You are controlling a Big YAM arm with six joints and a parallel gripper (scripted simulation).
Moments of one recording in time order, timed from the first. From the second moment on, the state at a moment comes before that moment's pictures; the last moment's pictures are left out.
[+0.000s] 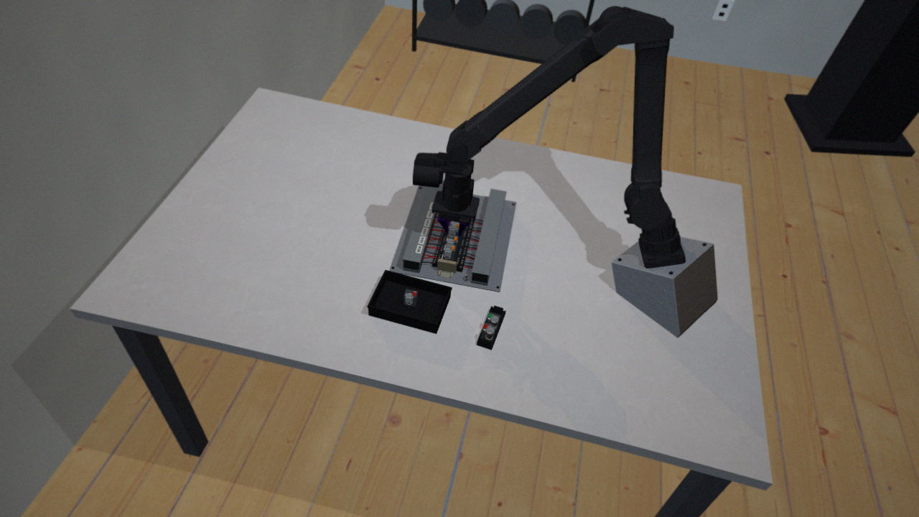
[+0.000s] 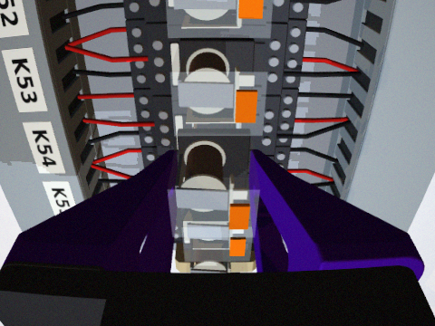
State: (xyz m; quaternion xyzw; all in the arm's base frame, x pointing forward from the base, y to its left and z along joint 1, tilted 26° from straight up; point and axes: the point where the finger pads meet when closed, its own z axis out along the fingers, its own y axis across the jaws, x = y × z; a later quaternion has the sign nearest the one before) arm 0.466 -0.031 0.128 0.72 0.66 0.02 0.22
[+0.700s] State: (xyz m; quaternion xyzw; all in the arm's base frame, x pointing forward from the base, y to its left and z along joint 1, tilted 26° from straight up) arm 0.466 -0.031 0.126 0.72 0.66 0.02 0.22
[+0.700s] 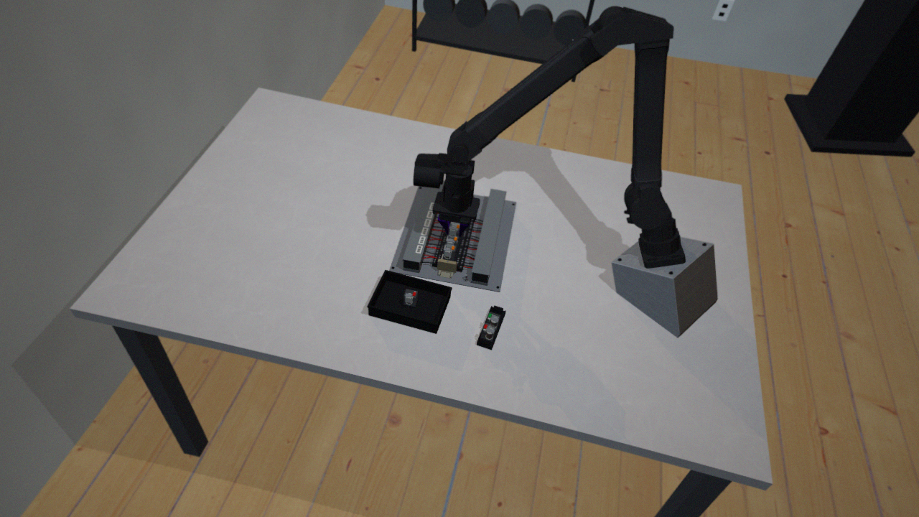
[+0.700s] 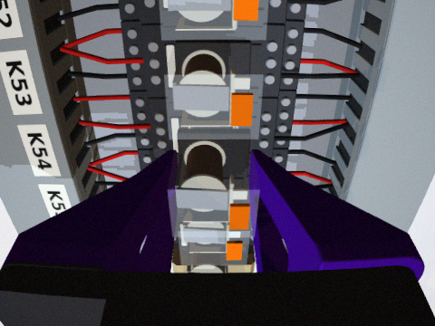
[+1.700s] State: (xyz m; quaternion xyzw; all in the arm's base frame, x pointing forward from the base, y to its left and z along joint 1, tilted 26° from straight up) arm 0.466 -0.031 0.125 0.72 0.66 0.02 0.22
